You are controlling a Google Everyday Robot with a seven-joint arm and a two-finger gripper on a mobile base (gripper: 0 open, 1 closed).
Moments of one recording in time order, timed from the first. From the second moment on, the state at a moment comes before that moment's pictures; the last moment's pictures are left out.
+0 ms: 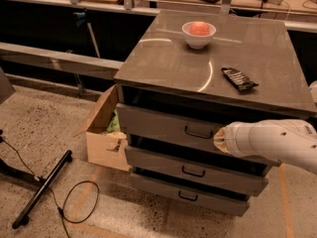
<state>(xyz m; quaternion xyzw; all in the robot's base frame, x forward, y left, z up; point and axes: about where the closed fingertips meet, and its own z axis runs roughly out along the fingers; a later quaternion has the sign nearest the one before) 0.571 -0.209 0.670 -0.70 0.62 -0.16 0.30</state>
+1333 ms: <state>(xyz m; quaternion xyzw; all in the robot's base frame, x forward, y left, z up) 0.413 -0.270 0.751 -0.67 0.72 -0.07 0.16</state>
